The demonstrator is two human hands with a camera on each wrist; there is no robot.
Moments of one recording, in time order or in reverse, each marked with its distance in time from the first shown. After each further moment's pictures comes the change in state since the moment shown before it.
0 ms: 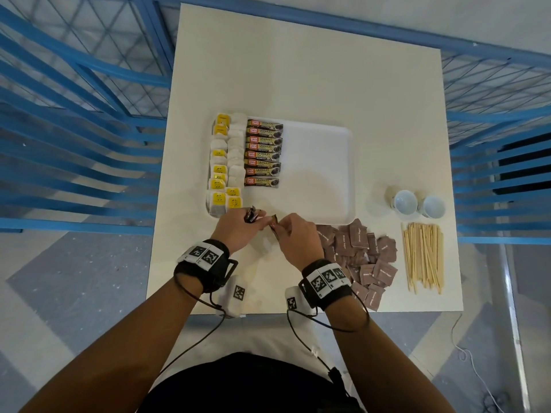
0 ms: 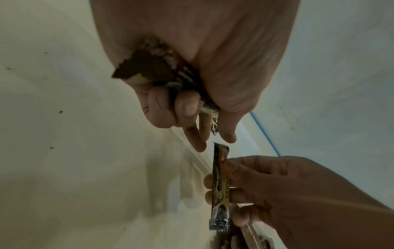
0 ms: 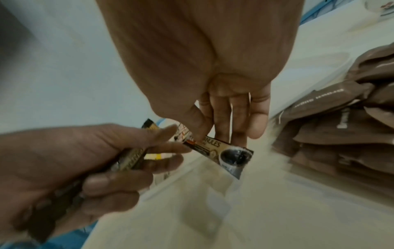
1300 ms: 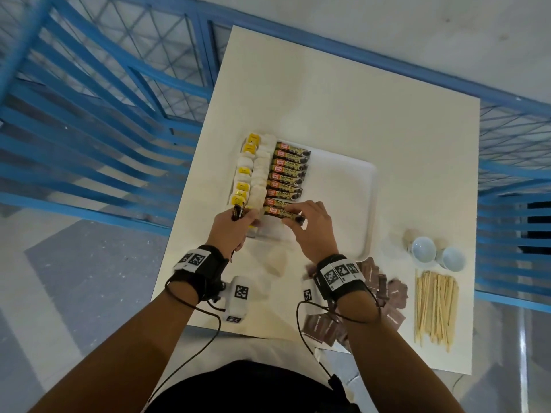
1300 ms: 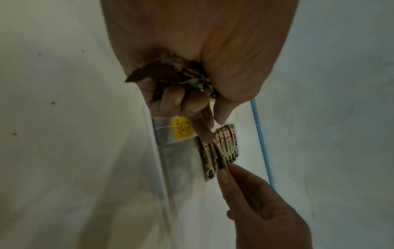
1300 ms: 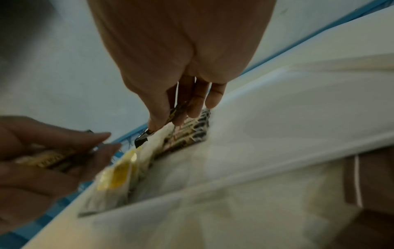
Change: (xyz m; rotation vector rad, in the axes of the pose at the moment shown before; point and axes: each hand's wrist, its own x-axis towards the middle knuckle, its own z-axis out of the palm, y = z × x) left_hand 0.006 0.010 -0.037 -0.552 0.268 -0.179; right_hand 0.076 -0.019 -0.023 -0.016 0.042 -0.435
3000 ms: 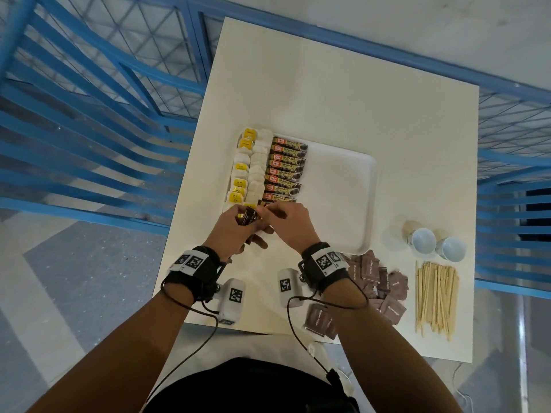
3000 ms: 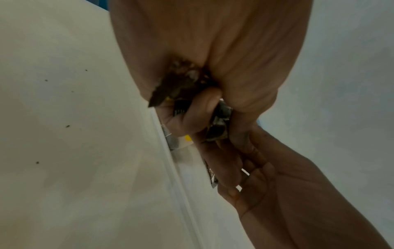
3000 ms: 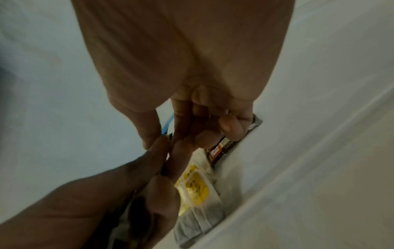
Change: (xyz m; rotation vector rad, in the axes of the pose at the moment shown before) left_hand -0.017 0.008 -0.002 0.074 -0.266 0.043; right_hand 0.012 -0.046 0.012 0.323 -0.212 0.265
